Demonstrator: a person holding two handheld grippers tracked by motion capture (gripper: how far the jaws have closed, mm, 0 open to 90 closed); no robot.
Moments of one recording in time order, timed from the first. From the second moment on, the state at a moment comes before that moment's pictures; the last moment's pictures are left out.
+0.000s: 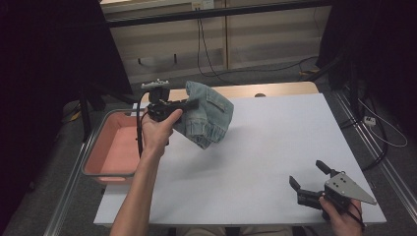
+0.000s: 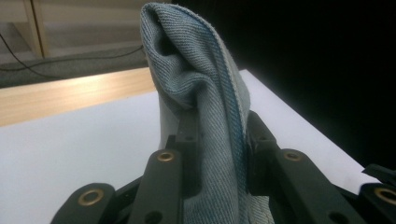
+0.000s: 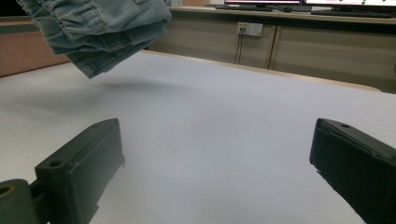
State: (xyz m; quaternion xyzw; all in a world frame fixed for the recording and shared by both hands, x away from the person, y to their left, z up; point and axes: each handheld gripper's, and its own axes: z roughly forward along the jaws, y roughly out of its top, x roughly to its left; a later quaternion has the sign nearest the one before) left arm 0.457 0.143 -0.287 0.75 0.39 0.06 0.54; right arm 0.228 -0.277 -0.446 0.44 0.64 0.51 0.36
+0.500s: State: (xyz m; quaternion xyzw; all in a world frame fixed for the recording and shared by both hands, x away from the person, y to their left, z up) left arm 0.427 0.175 -0.262 0.74 0.35 0.08 0.56; right arm 0.227 -0.277 -0.446 0.44 0.64 0.51 0.37
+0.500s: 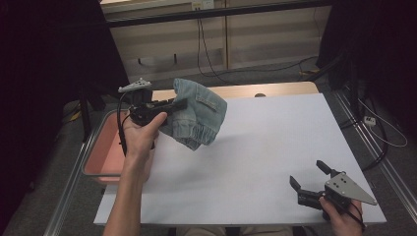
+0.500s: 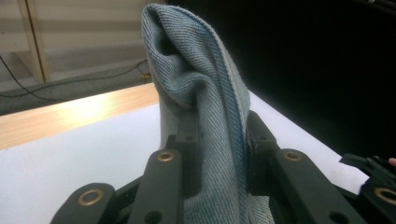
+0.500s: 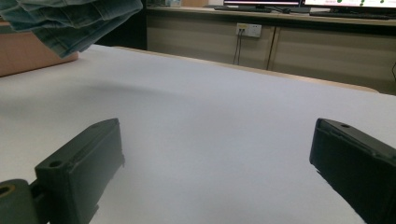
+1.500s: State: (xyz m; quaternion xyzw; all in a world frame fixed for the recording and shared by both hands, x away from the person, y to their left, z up) left arm 0.395 0.232 -0.237 0.72 0.36 0.12 0.59; right arm 0.226 -0.277 -0.446 0.44 0.64 0.51 0.37
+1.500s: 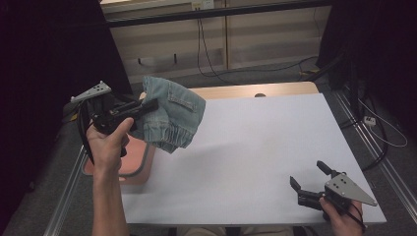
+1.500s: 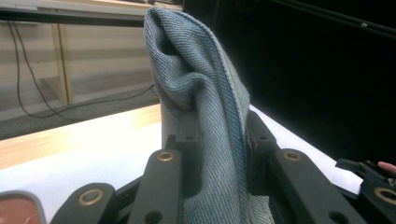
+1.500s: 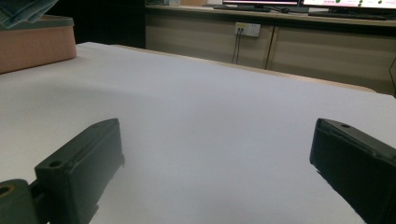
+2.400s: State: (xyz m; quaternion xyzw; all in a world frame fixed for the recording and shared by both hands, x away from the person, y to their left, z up) left arm 0.388 0.283 -0.233 0.67 0.41 0.17 0.60; right arm 0.227 -0.276 -0.447 0.44 0.64 0.51 0.37
